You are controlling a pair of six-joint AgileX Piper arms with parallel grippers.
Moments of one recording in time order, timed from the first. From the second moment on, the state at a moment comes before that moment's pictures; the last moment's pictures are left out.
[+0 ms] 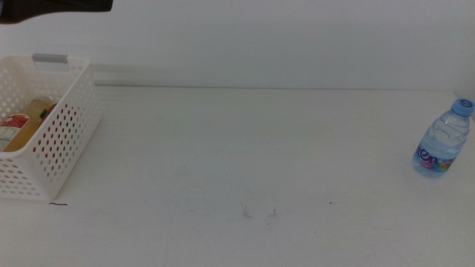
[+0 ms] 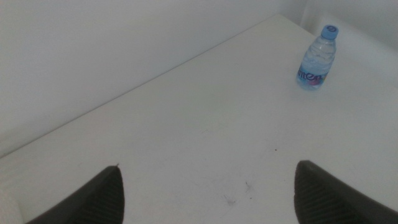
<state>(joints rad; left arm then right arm) -0.25 1.04 -1.55 -0.42 1.20 0.37 0.04 0.45 -0.39 0.00 0.16 0.10</state>
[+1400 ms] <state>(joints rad) -0.25 1.04 -1.55 -0.40 1.20 0.37 -0.03 1.89 -0.53 0.27 -0.91 -0.10</state>
